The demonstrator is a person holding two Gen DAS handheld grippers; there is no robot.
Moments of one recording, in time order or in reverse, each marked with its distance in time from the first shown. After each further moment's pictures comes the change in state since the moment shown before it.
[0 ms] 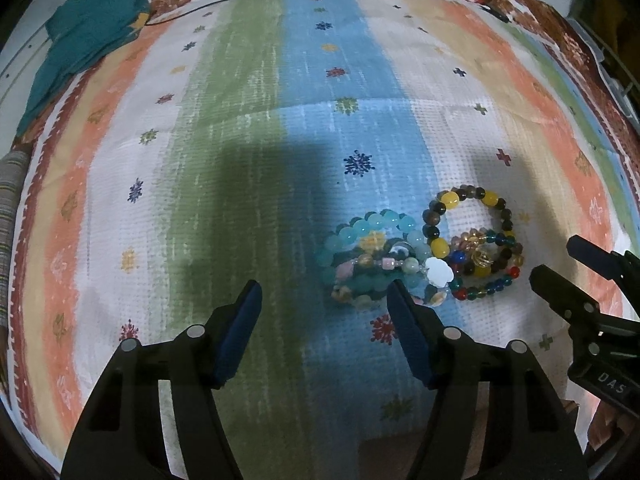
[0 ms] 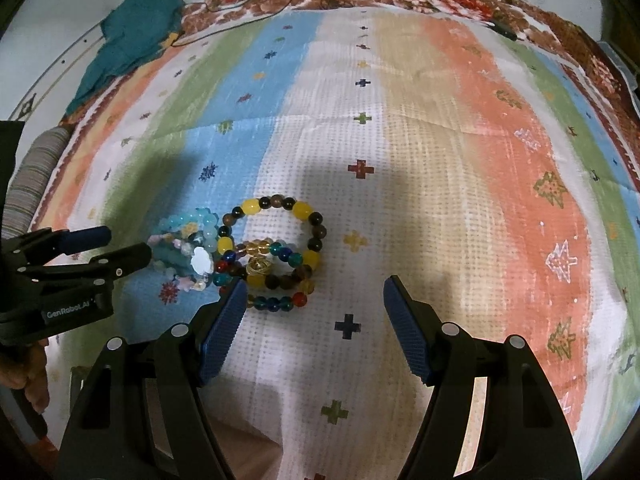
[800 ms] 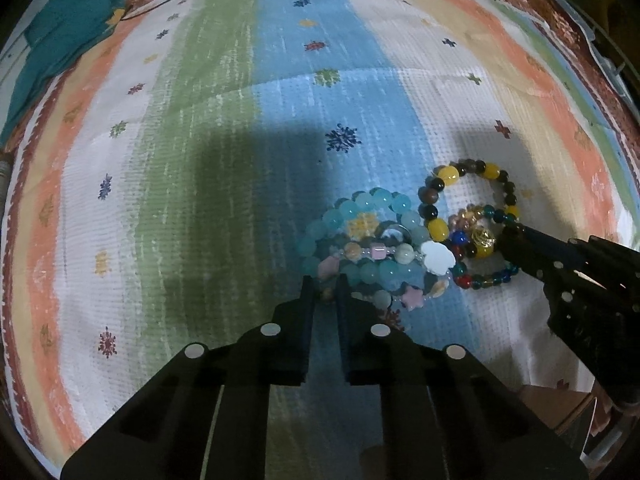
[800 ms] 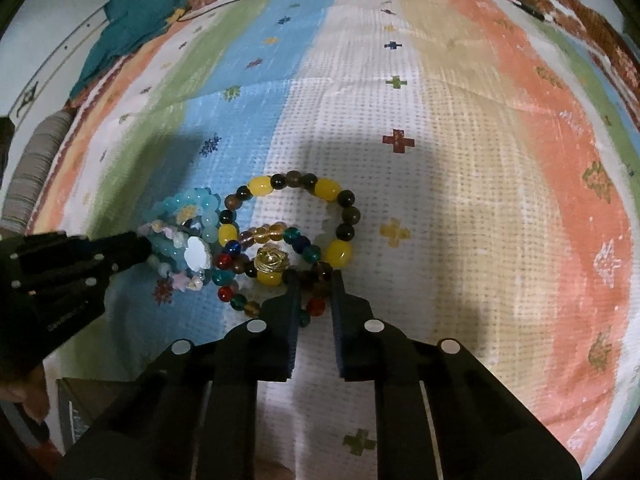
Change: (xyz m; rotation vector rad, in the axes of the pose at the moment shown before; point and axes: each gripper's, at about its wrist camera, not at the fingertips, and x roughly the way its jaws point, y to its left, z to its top) left arm 0.021 -0.008 0.003 0.055 0.055 -0.021; right arm 0.038 0.007 0.001 -0.003 0.082 0.060
